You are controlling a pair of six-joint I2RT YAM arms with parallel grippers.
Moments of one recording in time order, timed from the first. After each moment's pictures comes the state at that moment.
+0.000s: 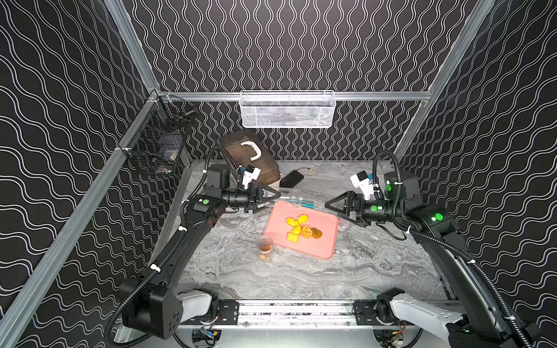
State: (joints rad) left arm -0.18 1.25 1.13 -0.39 1.08 -0.85; right arm 0.39 1.07 1.33 -0.90 -0.68 0.71
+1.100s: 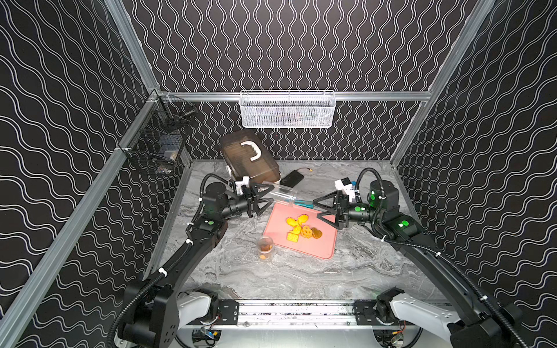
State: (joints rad) left arm -0.18 1.18 0.77 0.34 0.84 -1.59; right arm 0.45 1.09 0.97 -0.21 -0.84 1.13
